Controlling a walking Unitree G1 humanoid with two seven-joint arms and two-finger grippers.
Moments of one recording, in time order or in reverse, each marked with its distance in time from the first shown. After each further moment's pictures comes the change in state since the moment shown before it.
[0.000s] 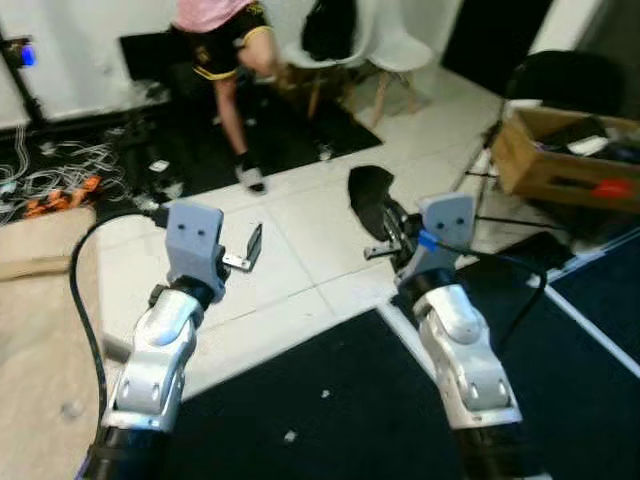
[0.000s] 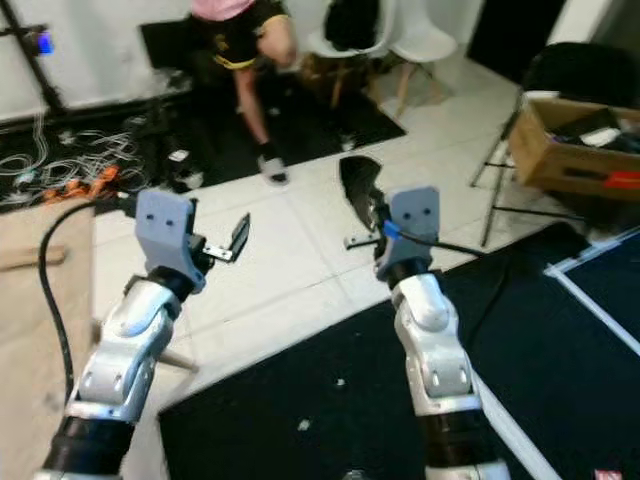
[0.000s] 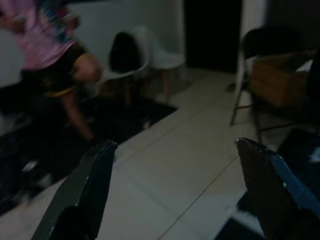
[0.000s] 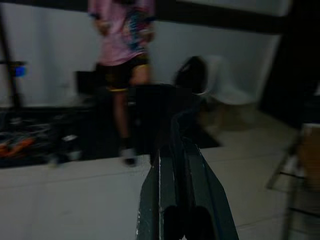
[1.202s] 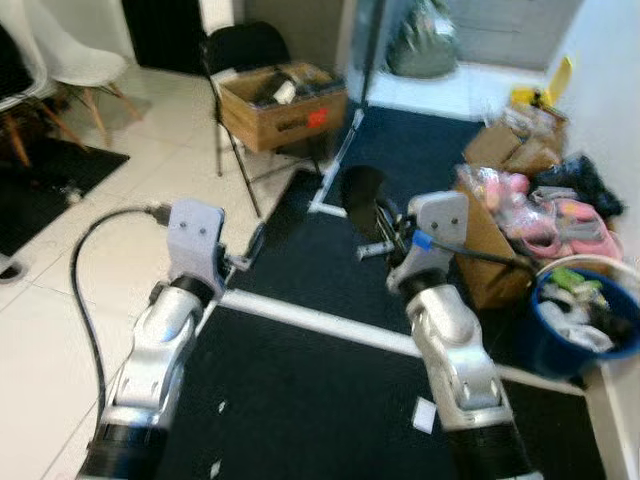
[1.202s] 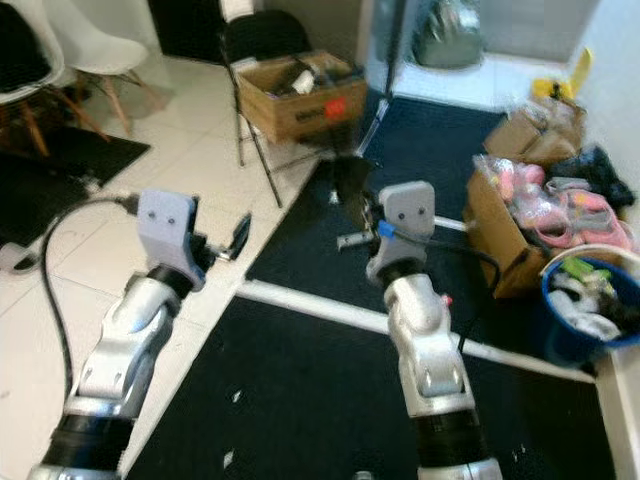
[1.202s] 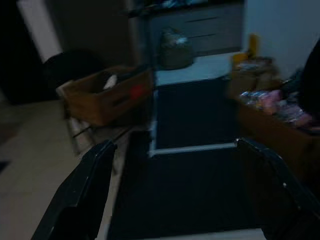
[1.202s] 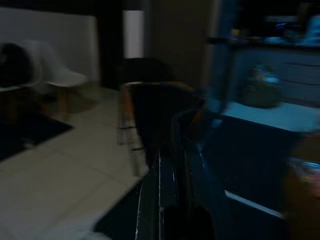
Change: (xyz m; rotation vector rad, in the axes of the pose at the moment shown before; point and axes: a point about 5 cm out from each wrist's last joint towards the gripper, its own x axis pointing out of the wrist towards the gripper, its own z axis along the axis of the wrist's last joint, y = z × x) left arm 0.000 0.001 -0.004 0.004 0.012 -0.005; right arm -0.002 0.006 -0.007 0.025 0.020 0.010
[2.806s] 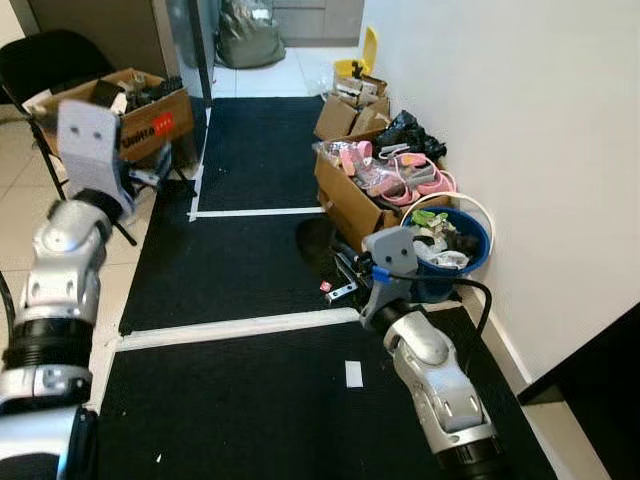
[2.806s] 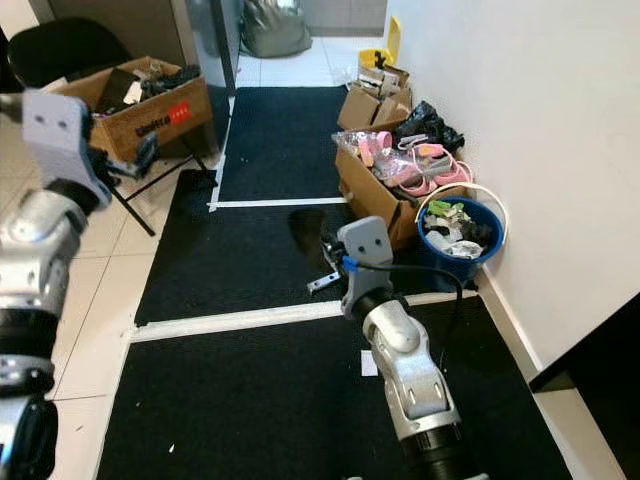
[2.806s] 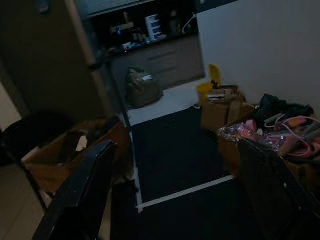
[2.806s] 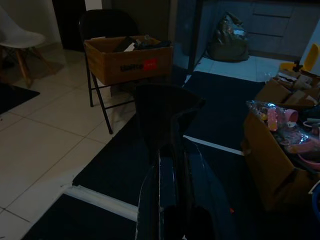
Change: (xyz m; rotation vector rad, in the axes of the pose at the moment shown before) left arm 0.043 0.119 0.062 0.155 -0.085 0.158; right arm -0.013 0.033 -0.032 0.034 0.152 0.236
